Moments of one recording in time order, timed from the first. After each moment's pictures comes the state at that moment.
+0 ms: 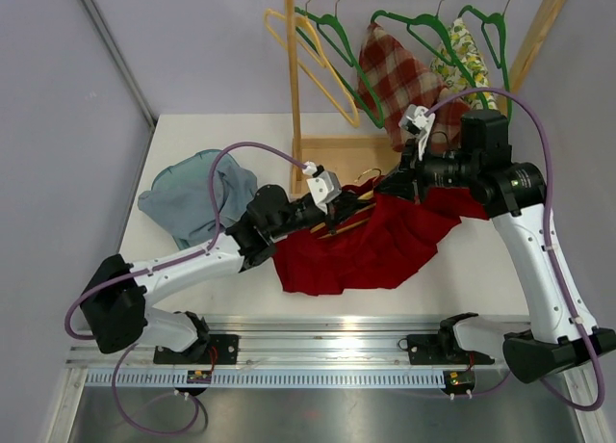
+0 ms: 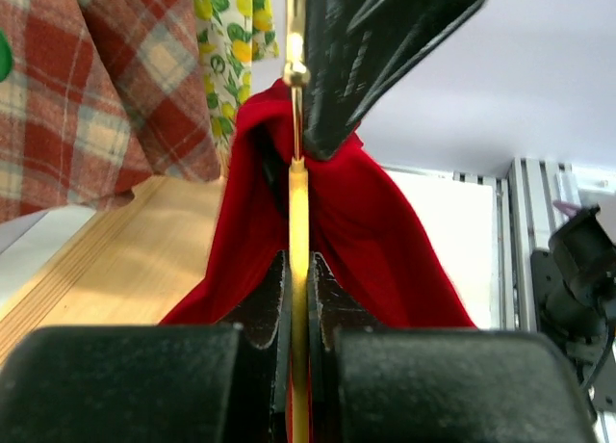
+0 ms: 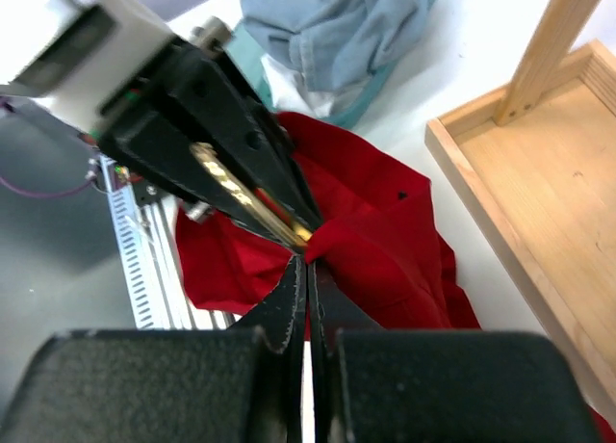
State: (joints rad) left arm -0.92 1.34 0.91 0.56 0.36 0.01; right arm 0.29 1.21 1.56 -0.92 -0.87 -0.25
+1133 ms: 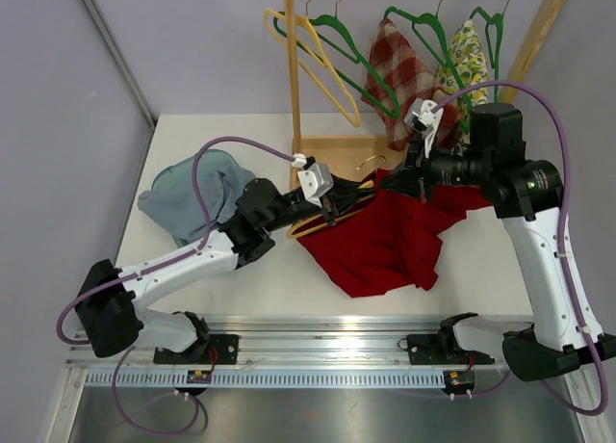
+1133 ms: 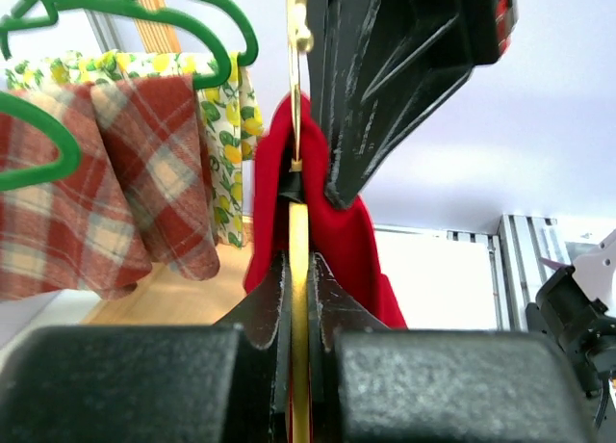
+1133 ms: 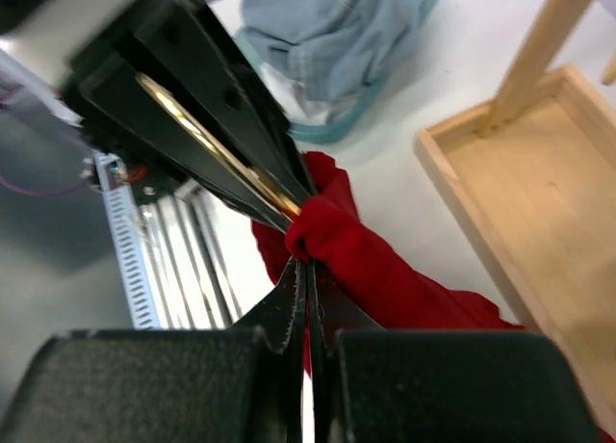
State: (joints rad) left arm -0.92 1.34 0.98 0.63 0.40 0.00; right arm 0.28 1.23 1.71 -1.02 -0.87 -0.28
